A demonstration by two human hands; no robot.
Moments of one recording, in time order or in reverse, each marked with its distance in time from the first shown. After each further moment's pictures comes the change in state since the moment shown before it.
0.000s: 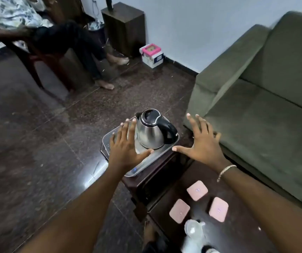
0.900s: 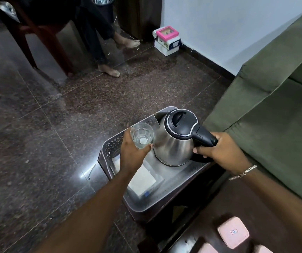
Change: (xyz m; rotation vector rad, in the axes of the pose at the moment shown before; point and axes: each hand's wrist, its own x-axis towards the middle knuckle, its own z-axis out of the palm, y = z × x) left_hand 0.082 -0.119 0.169 -0.692 0.102 -0.474; right_hand 0.118 0.004 0.124 0.793 -0.283 0.135
